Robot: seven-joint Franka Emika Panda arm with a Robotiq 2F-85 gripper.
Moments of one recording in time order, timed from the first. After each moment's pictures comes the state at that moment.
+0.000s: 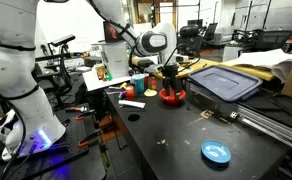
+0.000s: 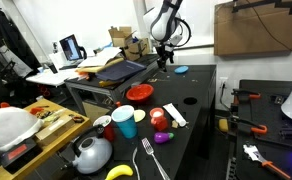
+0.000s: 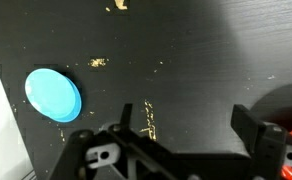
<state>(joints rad) -0.02 0.42 -0.26 -2.01 -0.23 2.42 0.08</state>
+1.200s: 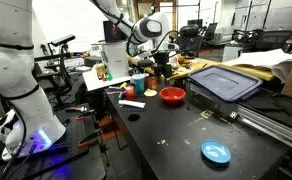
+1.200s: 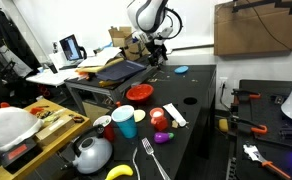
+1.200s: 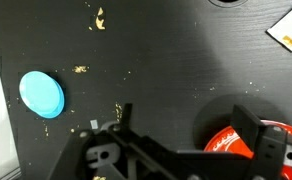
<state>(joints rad) 0.02 0.36 -0.14 -1.94 -0.27 2.15 0.15</state>
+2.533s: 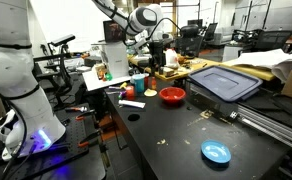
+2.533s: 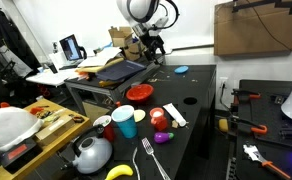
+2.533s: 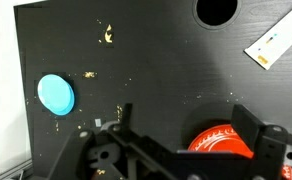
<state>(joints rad) 0.05 0.29 -0.09 -1.90 -0.31 1.97 0.19</state>
